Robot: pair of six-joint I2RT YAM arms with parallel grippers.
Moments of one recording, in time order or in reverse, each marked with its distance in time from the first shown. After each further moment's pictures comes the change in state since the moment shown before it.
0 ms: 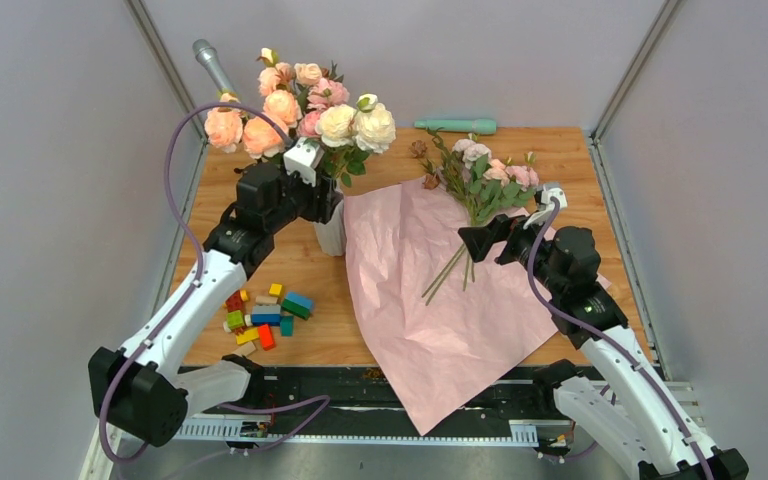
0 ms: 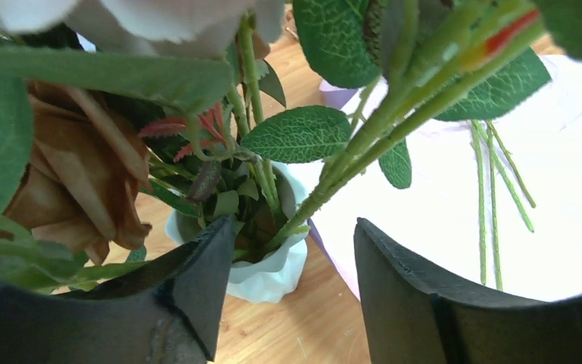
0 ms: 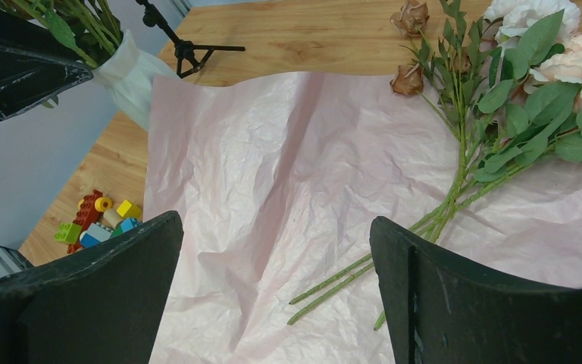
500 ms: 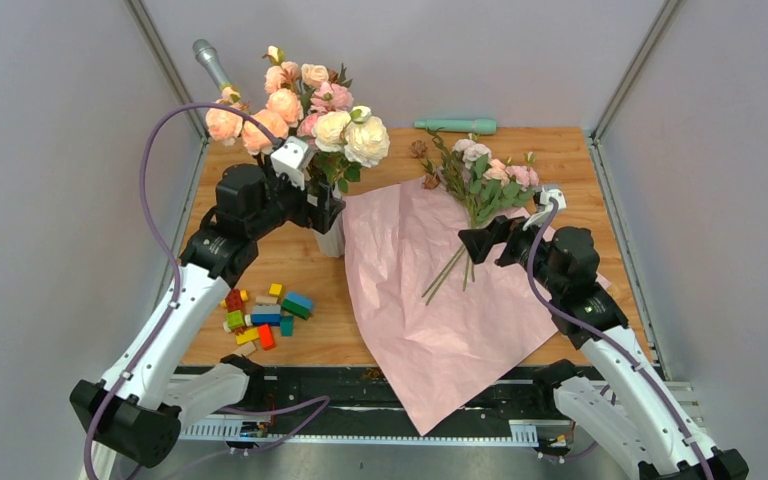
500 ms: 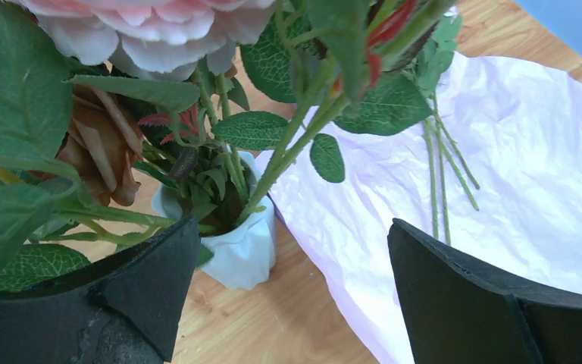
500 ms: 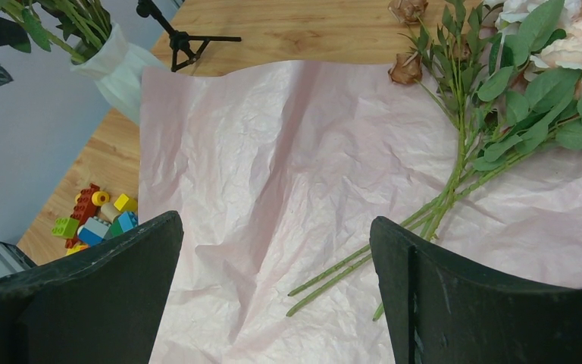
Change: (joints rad) left arm 0.000 -0.103 0.068 -0.171 0.076 -0.022; right arm 0.000 -0.001 0.000 -0.024 0.000 0.000
